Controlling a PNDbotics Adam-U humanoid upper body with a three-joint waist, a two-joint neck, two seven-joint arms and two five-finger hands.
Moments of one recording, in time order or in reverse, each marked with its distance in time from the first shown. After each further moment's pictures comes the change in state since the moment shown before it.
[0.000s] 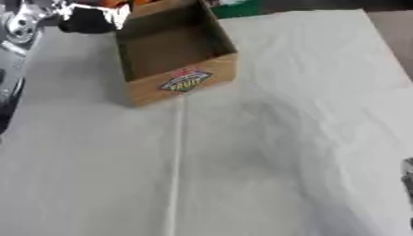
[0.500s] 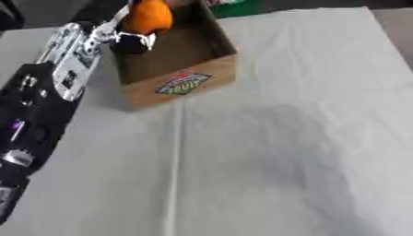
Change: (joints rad) left arm -0.078 -0.103 0.133 0.398 -0.113 -0.007 0.015; right arm -0.023 0.000 0.012 0.000 -0.008 0.000 0.020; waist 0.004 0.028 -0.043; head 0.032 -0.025
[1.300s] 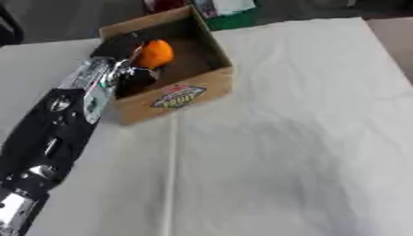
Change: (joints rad) left arm -0.034 -0.006 0.041 0.092 -0.329 0.039 0.019; right arm -0.004 0.000 0.001 0.000 -0.001 -0.002 0.004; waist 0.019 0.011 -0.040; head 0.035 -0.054
